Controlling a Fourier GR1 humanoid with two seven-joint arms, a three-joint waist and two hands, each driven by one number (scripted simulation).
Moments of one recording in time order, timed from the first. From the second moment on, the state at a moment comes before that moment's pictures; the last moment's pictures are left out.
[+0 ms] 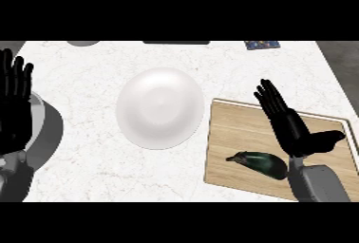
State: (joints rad) left arm -0.19 0.39 0.04 -1.66 0.28 0.32 -0.10; right arm -0.20 -0.20 0.08 -1.38 -0.23 0.12 -0.17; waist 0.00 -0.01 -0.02
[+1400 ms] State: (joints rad) left arm -0.06 0.34 -0.10 -1.32 0.17 0.09 -0.16; right arm -0.08 -0.54 0.34 -1.88 0.20 0.35 0.02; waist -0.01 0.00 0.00
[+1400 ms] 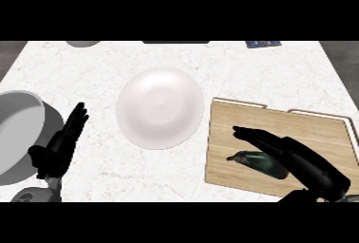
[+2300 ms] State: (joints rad) left arm -0.06 0.33 -0.06 -1.34 0.15 0.04 -0.13; right arm -0.25 -0.63 0.38 -1.88 0.35 0.74 0.37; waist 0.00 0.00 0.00
